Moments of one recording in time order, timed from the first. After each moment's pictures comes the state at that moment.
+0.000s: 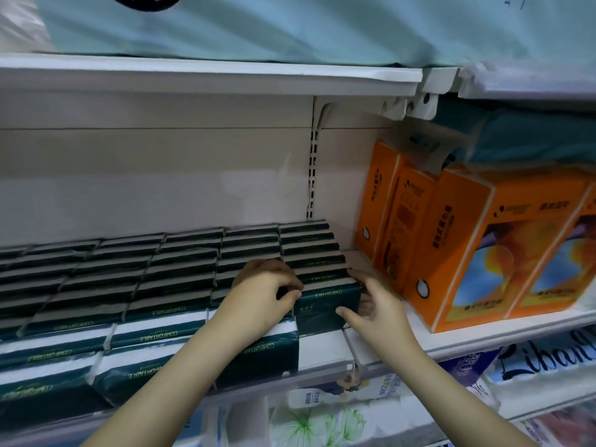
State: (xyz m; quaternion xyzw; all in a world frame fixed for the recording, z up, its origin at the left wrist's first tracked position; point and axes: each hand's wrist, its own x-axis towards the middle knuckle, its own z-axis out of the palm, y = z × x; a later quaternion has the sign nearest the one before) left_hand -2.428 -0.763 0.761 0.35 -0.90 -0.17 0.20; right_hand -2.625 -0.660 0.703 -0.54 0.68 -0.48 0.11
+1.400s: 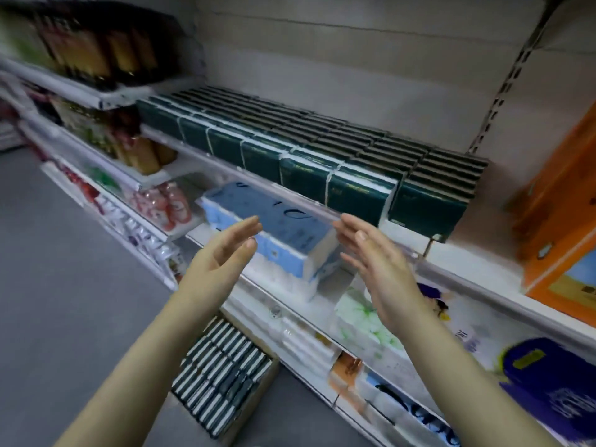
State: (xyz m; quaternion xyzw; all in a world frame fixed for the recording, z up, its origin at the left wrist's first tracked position) left_hand -2.334 -0.441 0.721 0.58 -0.49 -0.34 0.56; right_hand -2.548 -0.532 0.717 -0.58 0.35 -0.44 0.59
